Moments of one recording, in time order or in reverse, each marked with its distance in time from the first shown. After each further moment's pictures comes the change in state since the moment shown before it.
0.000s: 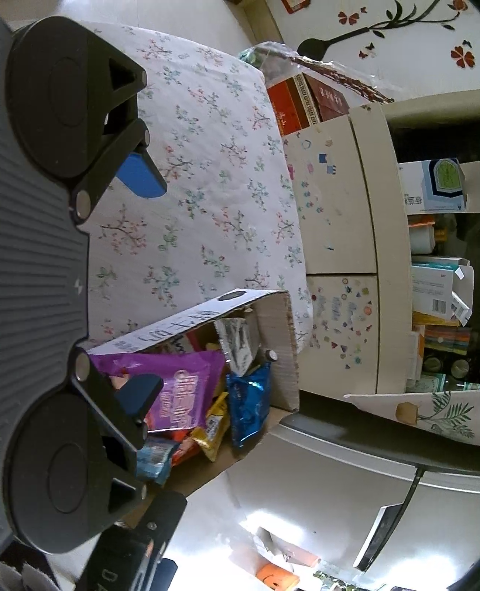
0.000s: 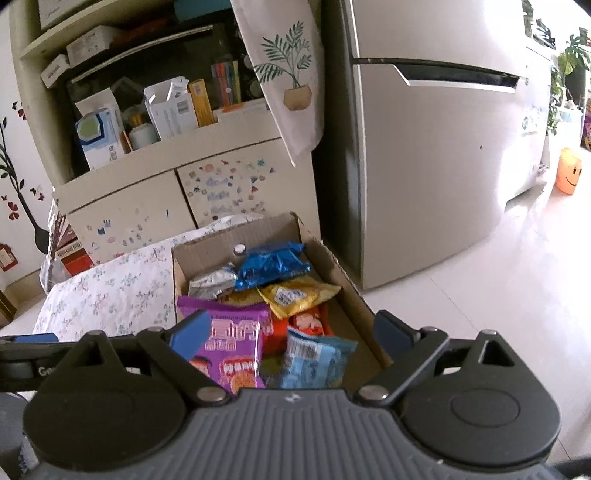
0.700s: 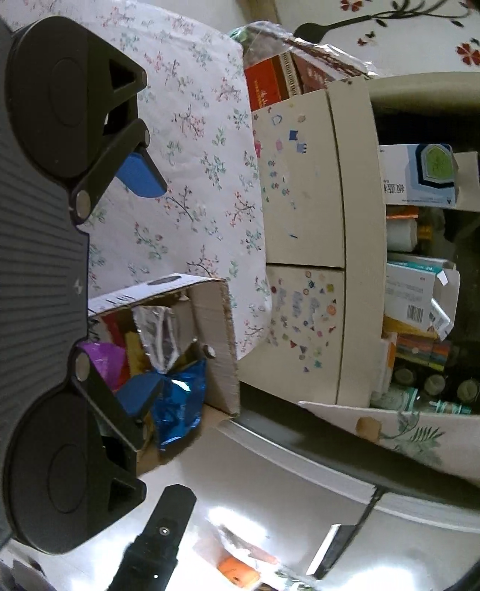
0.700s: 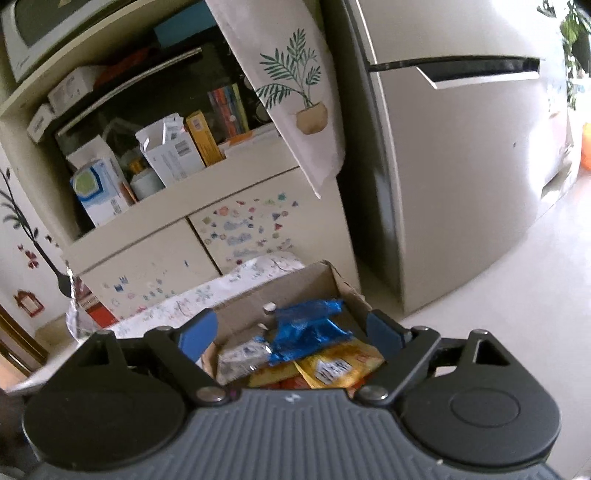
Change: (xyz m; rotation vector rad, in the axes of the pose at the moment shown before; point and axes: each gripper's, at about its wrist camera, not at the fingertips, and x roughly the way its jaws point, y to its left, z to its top) left arm 0.042 0.001 0.058 -0.057 -0.054 -0.040; right arm 0.048 -0.004 0.062 0.094 -0.025 0.102
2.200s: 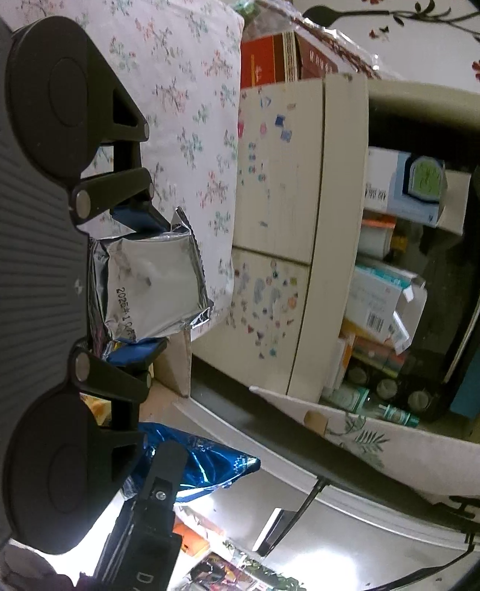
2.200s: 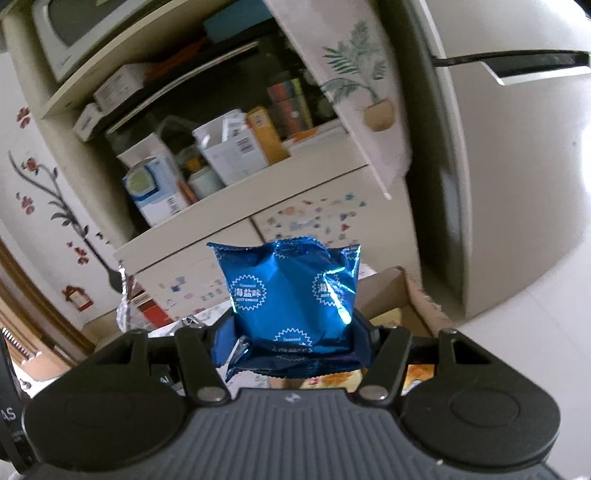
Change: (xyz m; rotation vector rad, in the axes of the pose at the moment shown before) left arm 0.011 0.025 0.009 -0.125 -0.116 -0.149; right arm 0.020 0.019 0.019 0.024 0.010 0.191
